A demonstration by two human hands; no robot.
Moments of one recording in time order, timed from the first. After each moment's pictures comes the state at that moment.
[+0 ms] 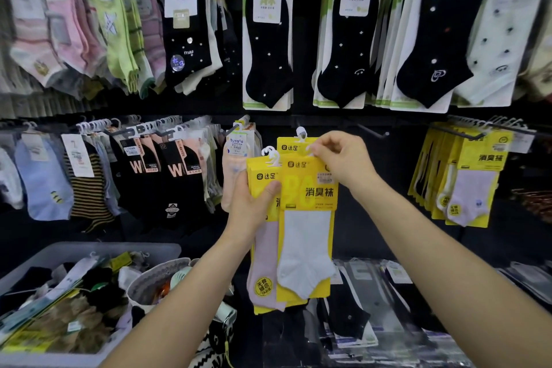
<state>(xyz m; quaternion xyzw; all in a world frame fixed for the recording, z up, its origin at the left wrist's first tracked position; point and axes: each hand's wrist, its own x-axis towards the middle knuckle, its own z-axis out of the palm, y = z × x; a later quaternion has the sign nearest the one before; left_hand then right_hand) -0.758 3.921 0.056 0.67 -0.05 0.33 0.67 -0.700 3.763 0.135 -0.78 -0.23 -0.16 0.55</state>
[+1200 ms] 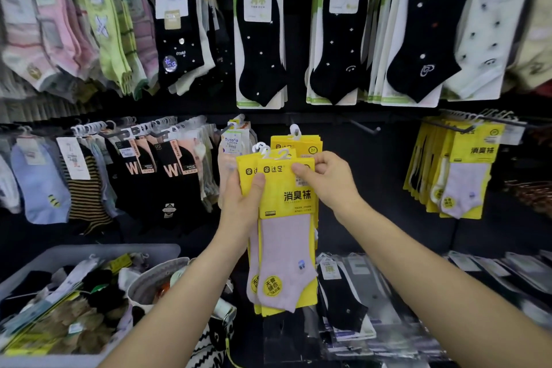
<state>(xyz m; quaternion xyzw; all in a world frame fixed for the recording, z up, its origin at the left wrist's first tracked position) -0.775 3.914 0.063 0.66 -0.04 0.34 0.67 -0.711 3.772 0.094 -0.73 -0.20 -0.09 0.65</state>
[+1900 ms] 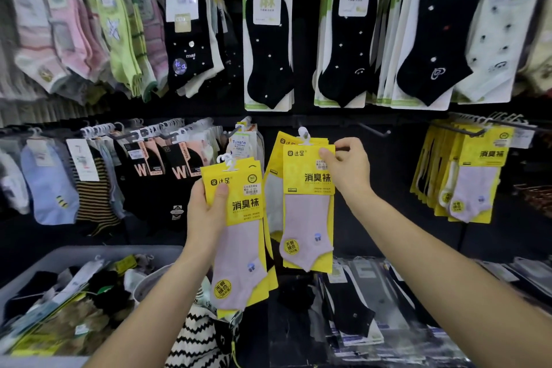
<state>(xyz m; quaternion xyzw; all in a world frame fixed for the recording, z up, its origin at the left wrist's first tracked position) -0.788 3.974 0.048 0.67 0.04 0.42 0.61 -0.676 3.772 0.104 -0.75 -0.11 -0.21 0.62</state>
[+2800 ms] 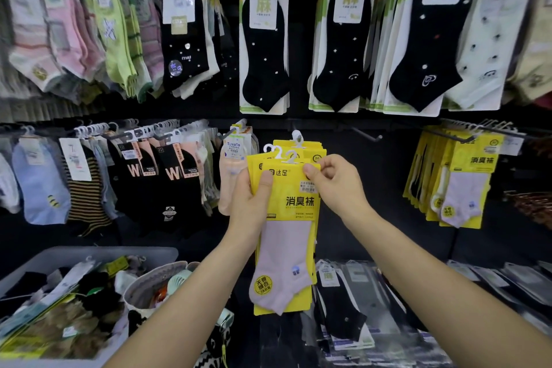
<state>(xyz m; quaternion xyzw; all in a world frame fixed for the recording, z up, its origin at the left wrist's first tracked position) -0.773 3.900 0.075 0.63 -0.06 0.34 0.69 -0.715 3.765 0.101 -0.77 -0.18 -0.15 0.59</state>
